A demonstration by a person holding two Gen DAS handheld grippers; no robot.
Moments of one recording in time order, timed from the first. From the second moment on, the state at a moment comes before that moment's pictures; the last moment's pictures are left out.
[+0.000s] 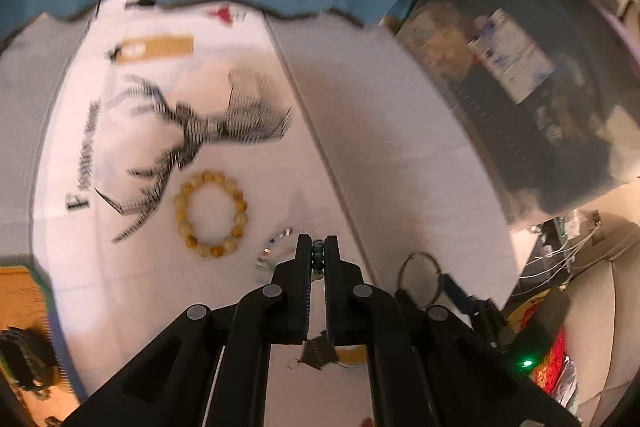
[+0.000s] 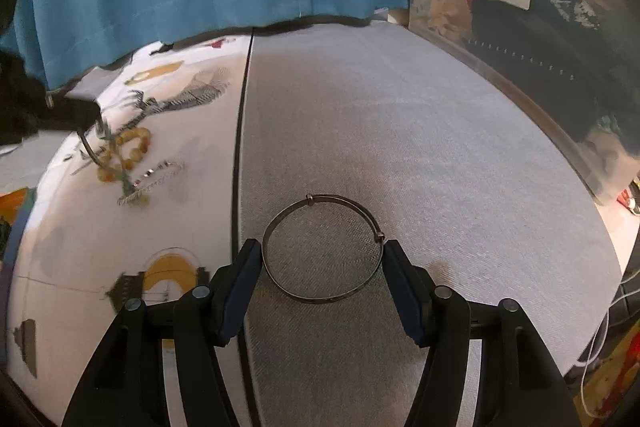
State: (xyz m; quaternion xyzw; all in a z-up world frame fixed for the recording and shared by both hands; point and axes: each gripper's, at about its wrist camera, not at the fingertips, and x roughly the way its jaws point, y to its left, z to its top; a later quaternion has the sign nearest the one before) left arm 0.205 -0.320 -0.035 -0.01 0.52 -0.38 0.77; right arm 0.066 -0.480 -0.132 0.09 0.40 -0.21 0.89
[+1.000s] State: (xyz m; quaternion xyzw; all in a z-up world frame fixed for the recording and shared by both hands) left arm -0.016 -0.050 0.051 -0.02 0.44 -0.31 0.84; right arm -0.134 -0.280 0.002 0.02 0.37 -0.08 0.92
